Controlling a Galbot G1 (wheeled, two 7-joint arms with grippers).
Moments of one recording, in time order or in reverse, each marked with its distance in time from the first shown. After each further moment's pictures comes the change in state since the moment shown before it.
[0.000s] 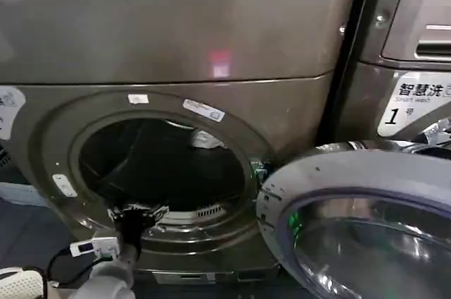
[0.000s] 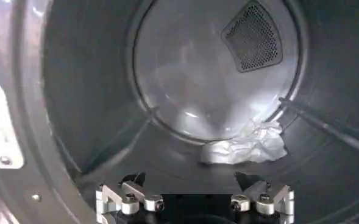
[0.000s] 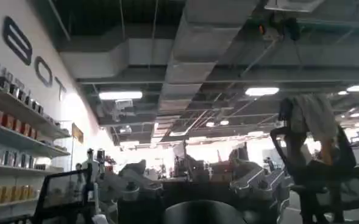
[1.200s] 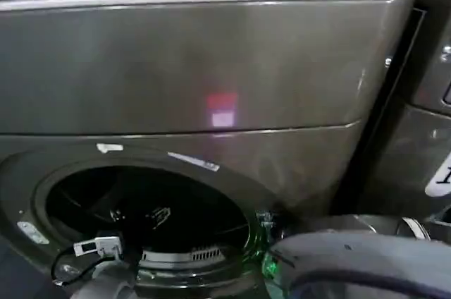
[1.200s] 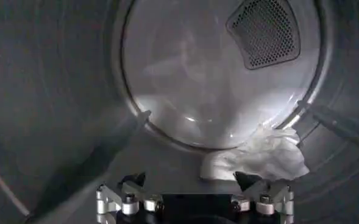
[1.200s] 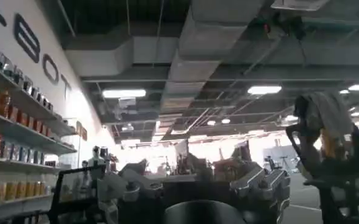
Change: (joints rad) left arm -0.003 -0.004 0.002 0.021 0.001 0.000 0.003; right arm 0.000 0.004 -0.001 -0.005 -0.002 0.004 -0.002
